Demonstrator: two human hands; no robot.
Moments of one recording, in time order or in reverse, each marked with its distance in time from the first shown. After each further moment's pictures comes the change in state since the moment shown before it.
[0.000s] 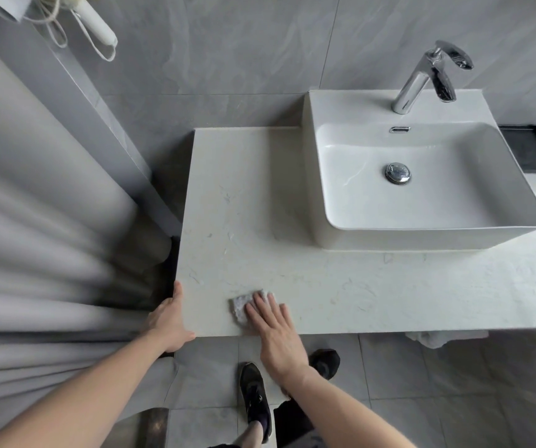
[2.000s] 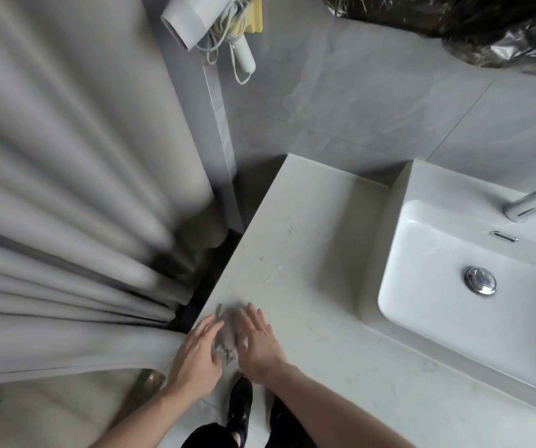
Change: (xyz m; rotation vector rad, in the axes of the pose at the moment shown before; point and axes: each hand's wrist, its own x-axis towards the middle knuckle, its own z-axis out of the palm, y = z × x) left_hand -0.089 0.052 0.021 -0.476 0.330 -0.114; right_hand 0.083 -0.057 -0.074 0.116 -0.539 -0.155
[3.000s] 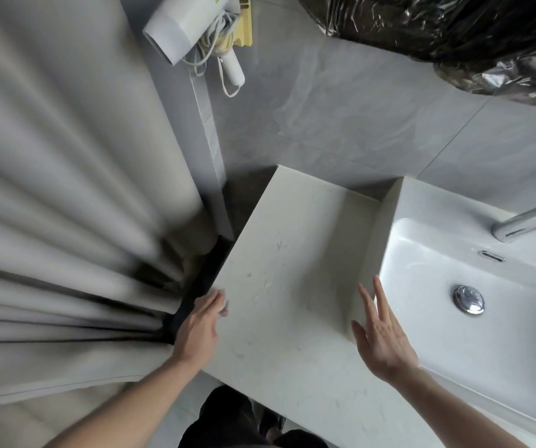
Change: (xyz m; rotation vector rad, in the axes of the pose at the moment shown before) left_hand 0.092 0.030 -0.007 -0.079 0.125 0.173; right_hand -0.070 0.172 -0.158 -0.197 0.514 0.076
